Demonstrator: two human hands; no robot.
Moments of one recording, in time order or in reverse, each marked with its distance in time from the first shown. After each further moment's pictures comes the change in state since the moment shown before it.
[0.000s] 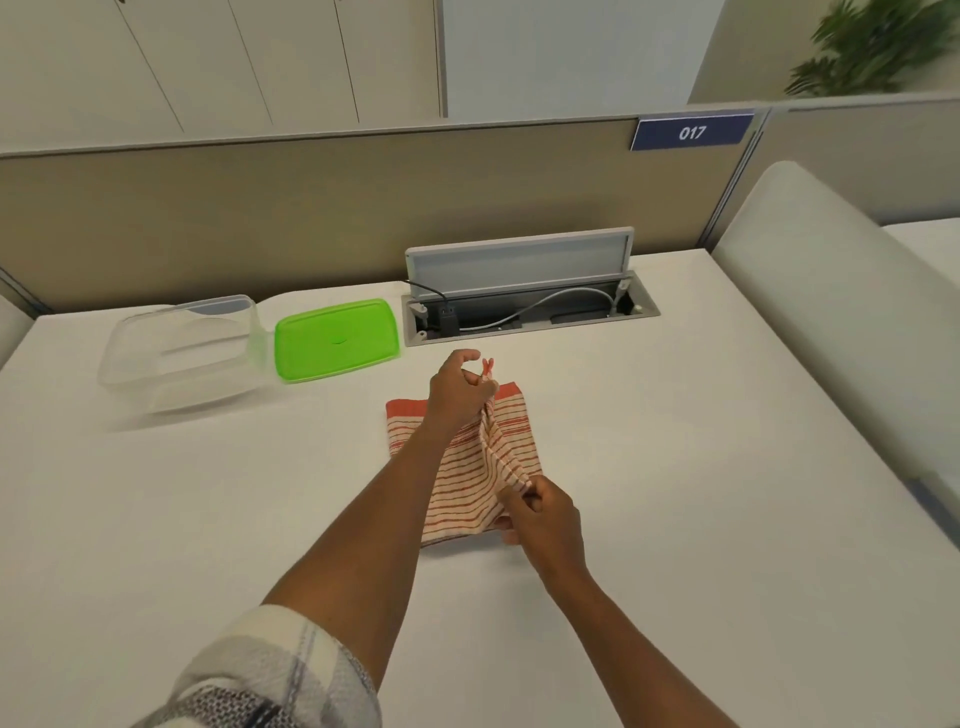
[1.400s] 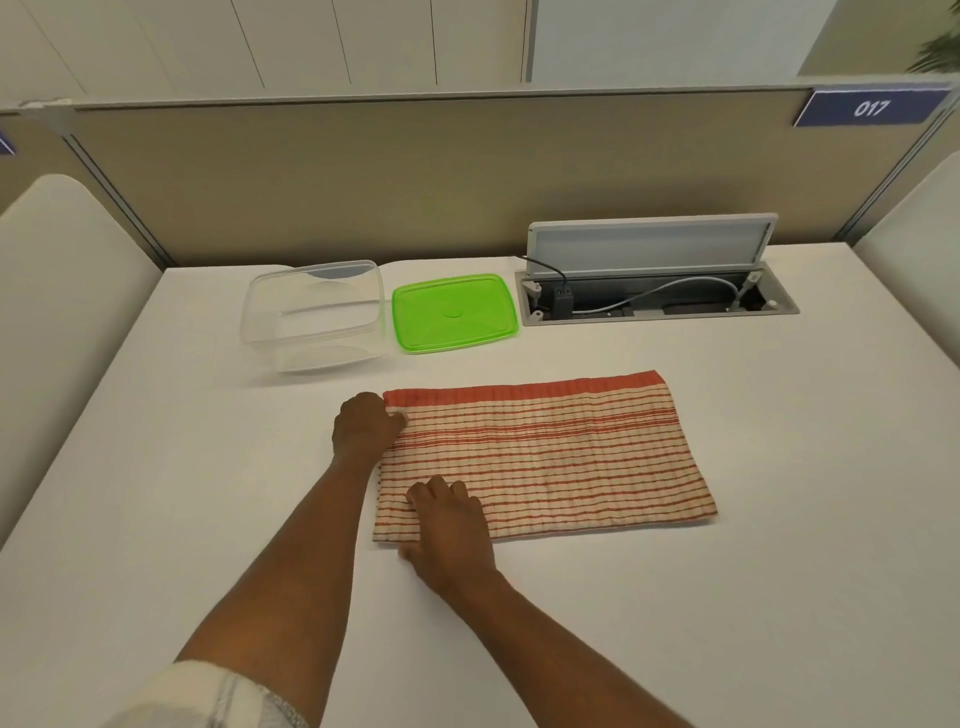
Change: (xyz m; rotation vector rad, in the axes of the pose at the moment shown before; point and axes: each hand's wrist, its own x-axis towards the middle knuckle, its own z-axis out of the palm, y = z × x) left_hand -0.020 -0.167 -0.237 0.579 0.177 -0.335; right_hand -0.058 -0.032 0.252 -0.834 -0.341 -0.558
